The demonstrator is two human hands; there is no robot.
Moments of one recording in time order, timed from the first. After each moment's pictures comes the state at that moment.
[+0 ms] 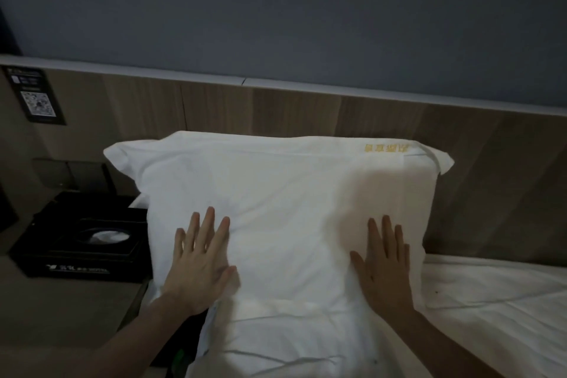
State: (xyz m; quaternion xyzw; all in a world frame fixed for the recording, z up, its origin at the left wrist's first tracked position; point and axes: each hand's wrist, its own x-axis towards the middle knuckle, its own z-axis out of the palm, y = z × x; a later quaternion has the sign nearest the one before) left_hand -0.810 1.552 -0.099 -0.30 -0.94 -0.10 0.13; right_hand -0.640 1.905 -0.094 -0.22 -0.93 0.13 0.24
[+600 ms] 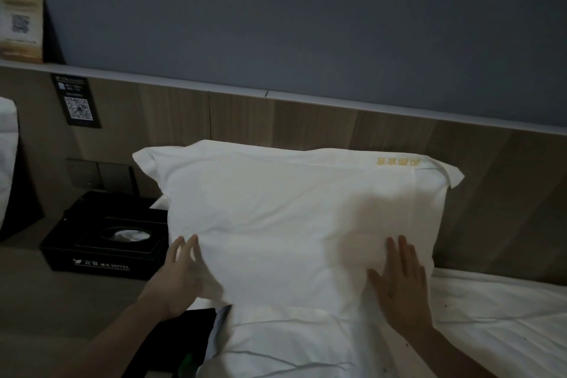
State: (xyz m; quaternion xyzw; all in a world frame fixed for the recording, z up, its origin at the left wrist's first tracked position) left_hand -0.830 1.469 -0.110 -0.19 -0.94 -0.28 -0.04; right_hand -0.625 1.922 -0.113 -0.24 -0.93 0.12 0.24
